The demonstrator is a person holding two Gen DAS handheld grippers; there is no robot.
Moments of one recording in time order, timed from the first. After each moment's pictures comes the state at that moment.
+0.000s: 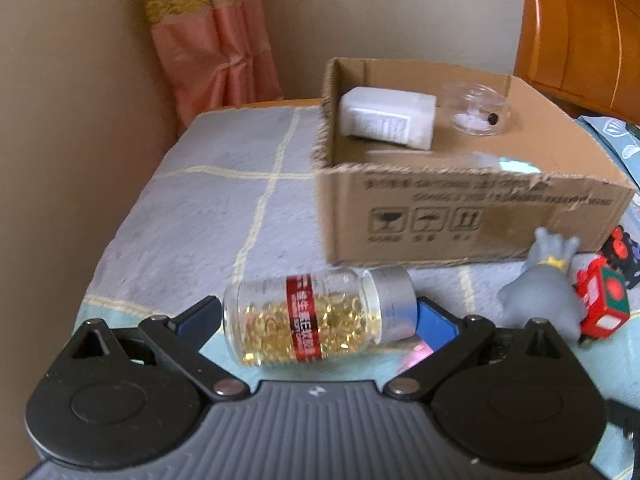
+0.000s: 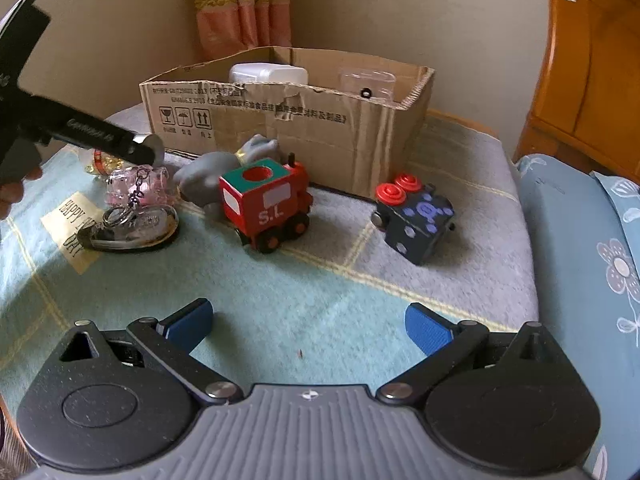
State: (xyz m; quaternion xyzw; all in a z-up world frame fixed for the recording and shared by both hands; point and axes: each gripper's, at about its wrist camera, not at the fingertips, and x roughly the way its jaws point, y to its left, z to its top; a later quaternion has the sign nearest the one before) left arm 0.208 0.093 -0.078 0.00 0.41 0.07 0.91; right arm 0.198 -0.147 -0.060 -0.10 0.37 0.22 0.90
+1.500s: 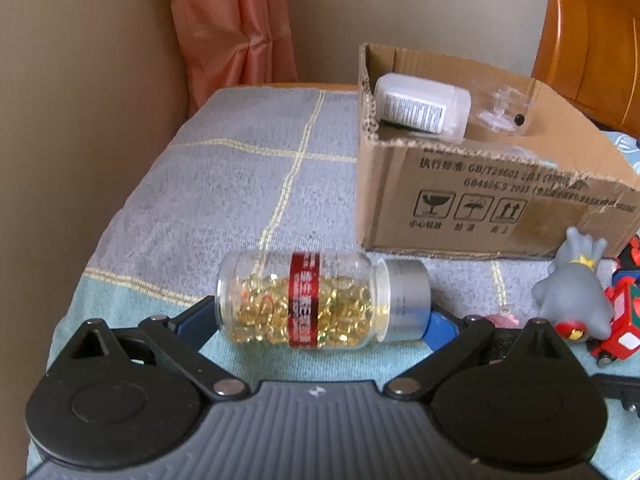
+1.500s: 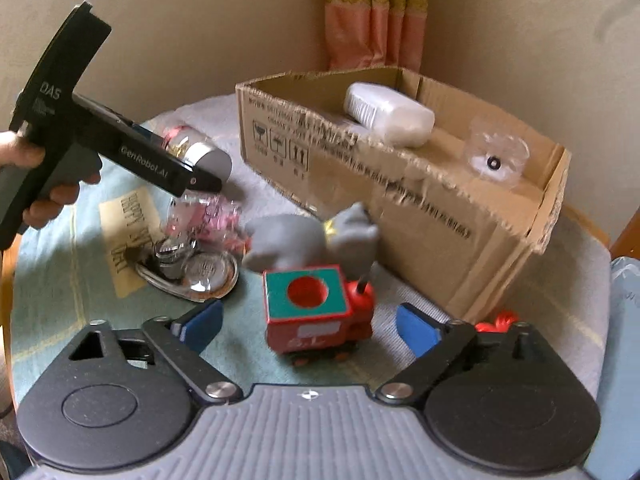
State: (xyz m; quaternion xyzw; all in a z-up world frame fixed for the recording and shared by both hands) left arm 0.208 0.112 -0.091 -0.04 0.41 0.08 0.91; right arm 0.245 -0.109 -0.041 -0.19 0.35 0.39 0.83
